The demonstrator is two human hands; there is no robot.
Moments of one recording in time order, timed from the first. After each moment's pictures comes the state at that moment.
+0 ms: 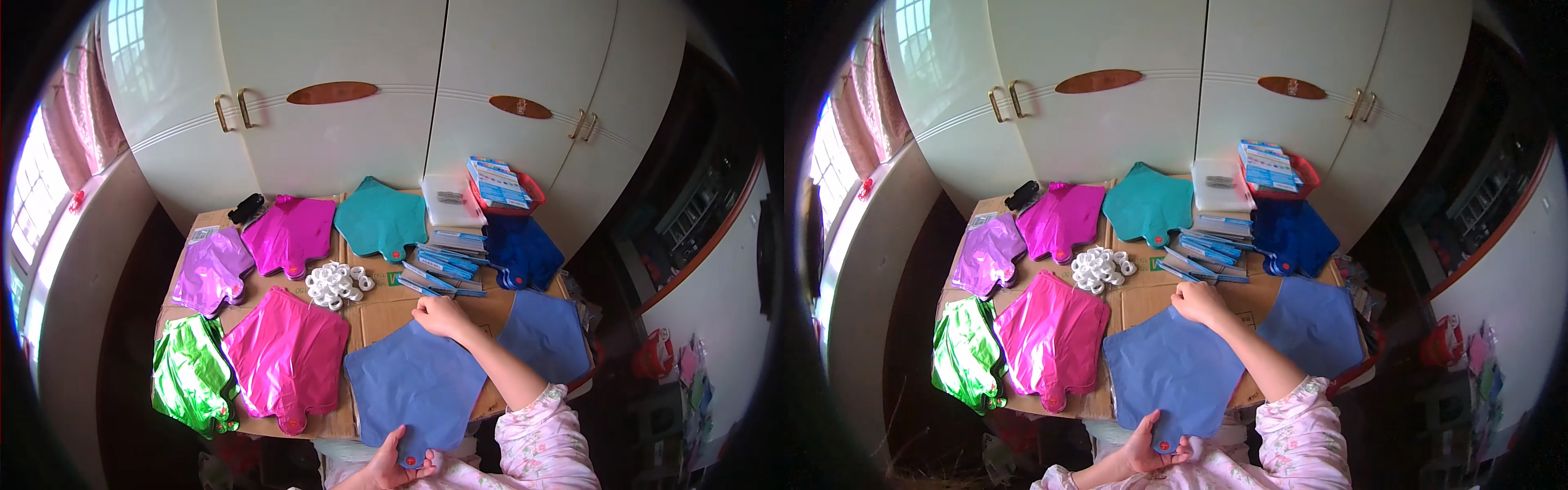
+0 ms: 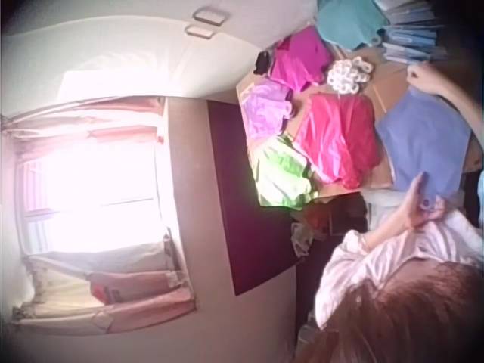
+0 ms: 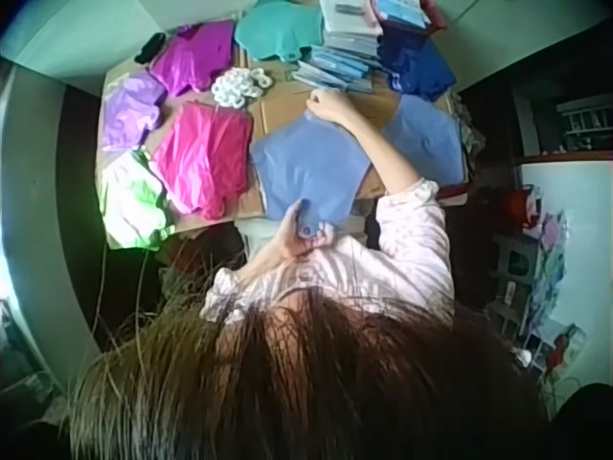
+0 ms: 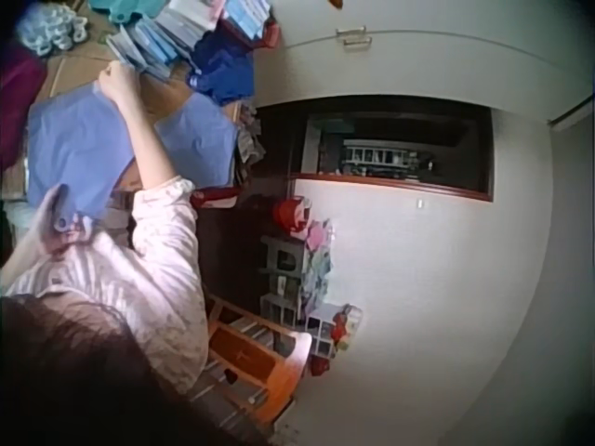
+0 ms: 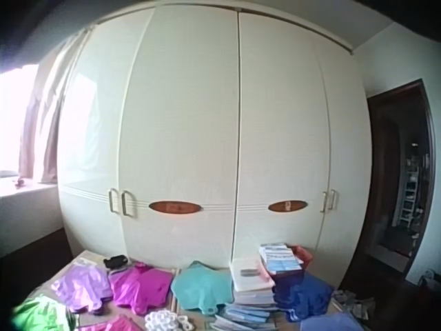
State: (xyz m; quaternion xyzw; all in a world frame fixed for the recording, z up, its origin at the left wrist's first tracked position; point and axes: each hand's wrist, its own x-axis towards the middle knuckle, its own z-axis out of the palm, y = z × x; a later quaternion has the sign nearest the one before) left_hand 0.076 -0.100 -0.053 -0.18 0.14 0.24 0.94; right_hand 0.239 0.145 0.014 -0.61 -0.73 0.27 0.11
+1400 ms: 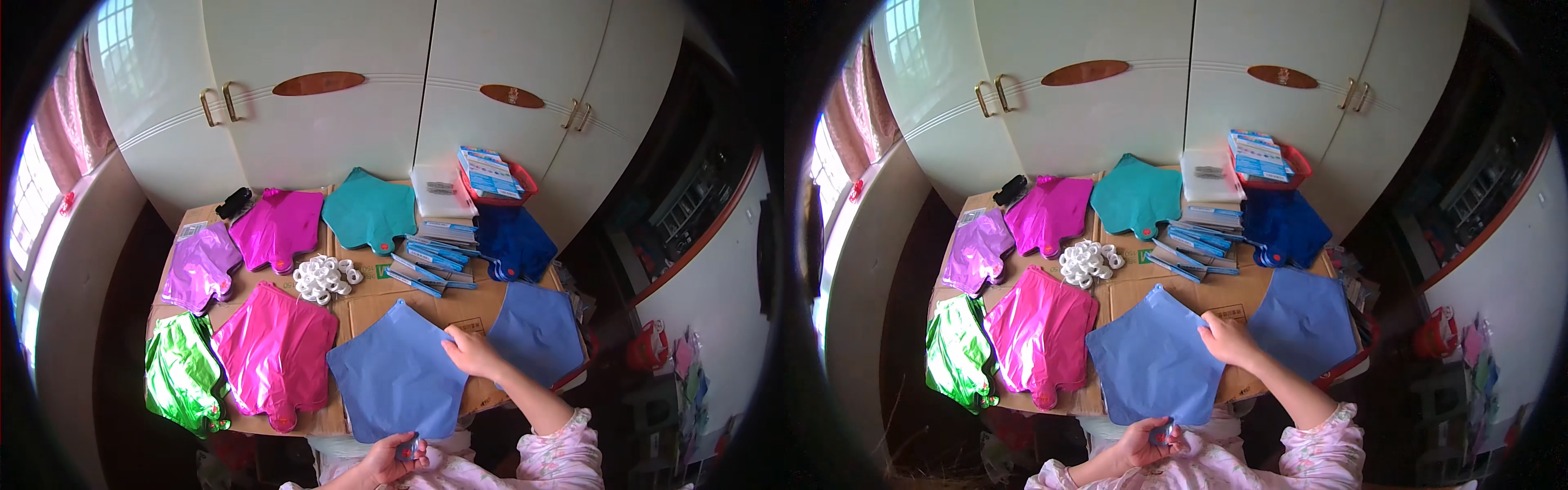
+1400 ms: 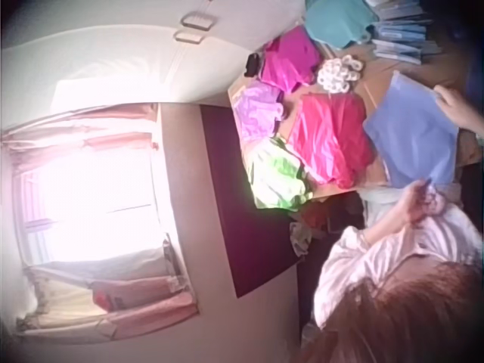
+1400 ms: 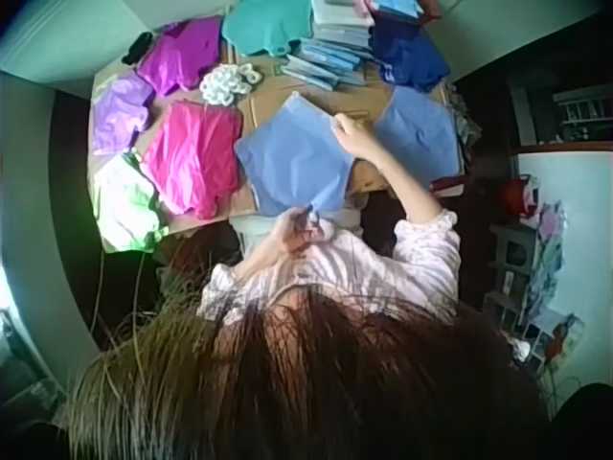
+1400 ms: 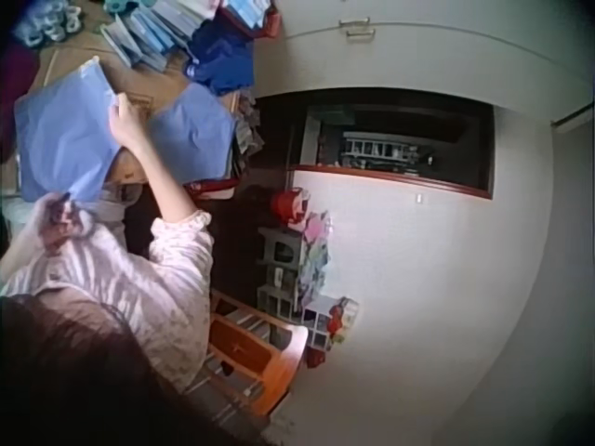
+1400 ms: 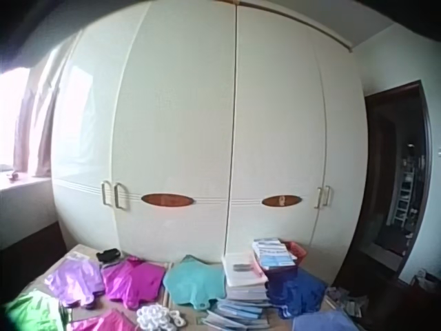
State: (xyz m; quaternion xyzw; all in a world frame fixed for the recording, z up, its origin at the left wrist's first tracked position) left_hand 0.088 -0.099 -0.058 -0.16 0.24 0.27 0.92; right_hand 0.300 0.060 0.011 -0.58 -0.74 0.29 0.15
